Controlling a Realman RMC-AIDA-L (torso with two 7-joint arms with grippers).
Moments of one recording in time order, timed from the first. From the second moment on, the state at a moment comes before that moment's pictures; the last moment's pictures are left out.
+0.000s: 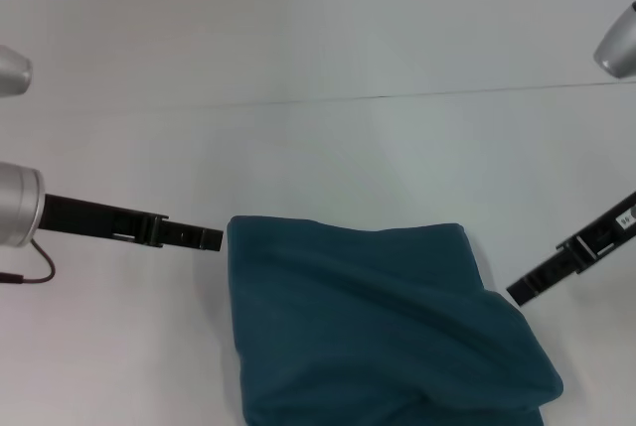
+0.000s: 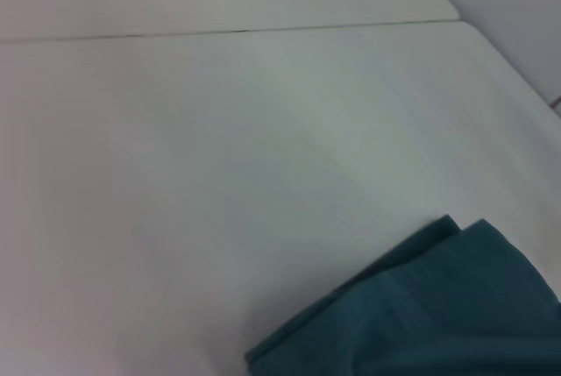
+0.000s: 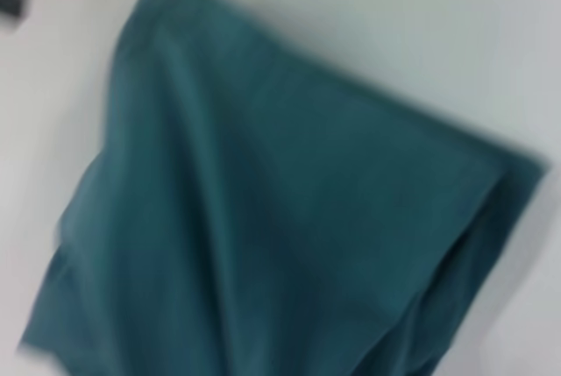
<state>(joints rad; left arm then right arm) -0.71 -2.05 0.79 0.87 2.35 1.49 -2.26 0.81 1.97 -0.78 -0.99 -2.69 -1.84 2.37</state>
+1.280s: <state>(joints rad) -0.40 -2.18 0.83 1.15 2.05 1.73 -1.82 0.82 2.02 -0.83 -1.07 -2.65 -1.70 2.50</state>
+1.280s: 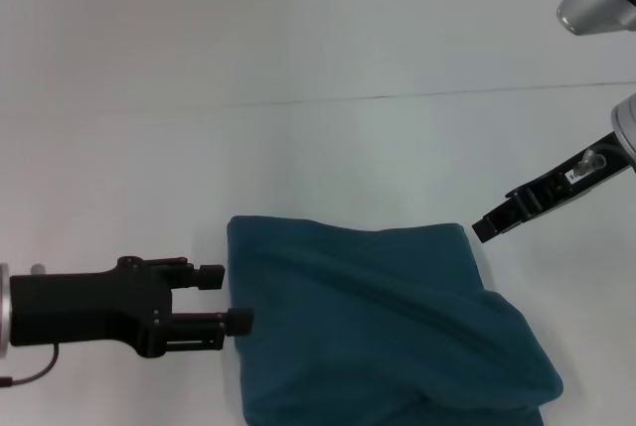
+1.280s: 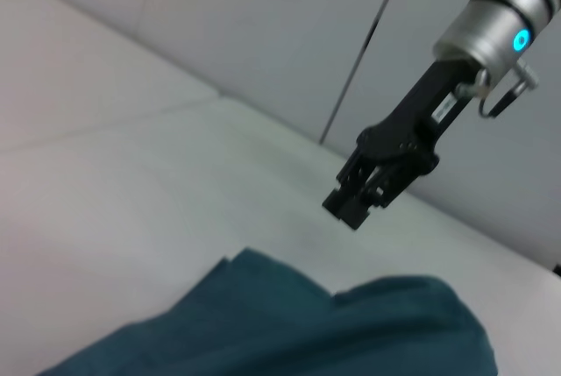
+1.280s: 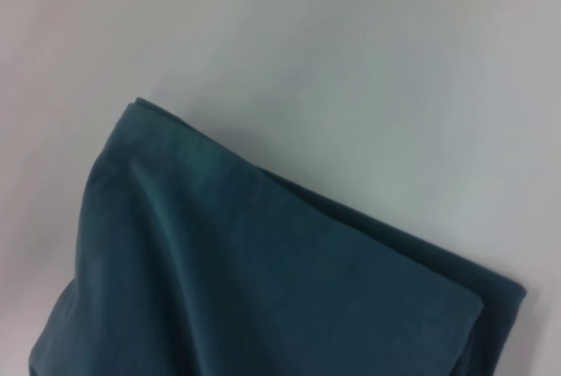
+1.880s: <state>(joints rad) -0.31 -2.18 0.86 0.92 1.94 1.70 -1.47 0.83 2.06 -0.87 -1.25 -2.64 -1.98 2.54</state>
